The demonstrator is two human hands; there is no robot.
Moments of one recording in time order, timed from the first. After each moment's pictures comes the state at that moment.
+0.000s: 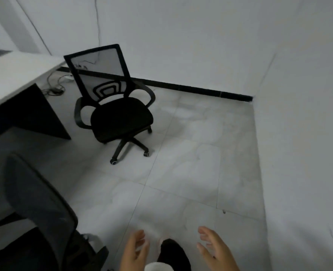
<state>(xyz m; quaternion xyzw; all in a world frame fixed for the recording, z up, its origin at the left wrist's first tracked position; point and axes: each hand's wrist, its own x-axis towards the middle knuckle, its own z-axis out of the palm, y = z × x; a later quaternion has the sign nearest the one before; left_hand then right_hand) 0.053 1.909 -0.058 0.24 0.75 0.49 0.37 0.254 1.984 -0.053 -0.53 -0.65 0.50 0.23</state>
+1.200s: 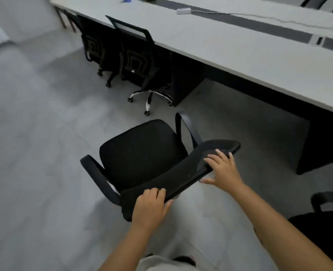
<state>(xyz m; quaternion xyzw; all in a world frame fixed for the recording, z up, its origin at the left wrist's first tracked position) -0.132 2.002 -0.019 -0.26 0.96 0.06 -0.05 -0.350 2.117 -0.021 0.49 -0.87 0.08 -0.01</state>
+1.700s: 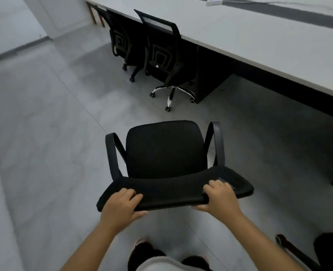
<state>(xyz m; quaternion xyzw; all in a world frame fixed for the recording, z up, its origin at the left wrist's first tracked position) -0.040 1.912 -0.029 -0.19 0.98 -0.03 -0.06 -0.268 2.092 -0.038 0.54 -0.83 0.14 0.01</state>
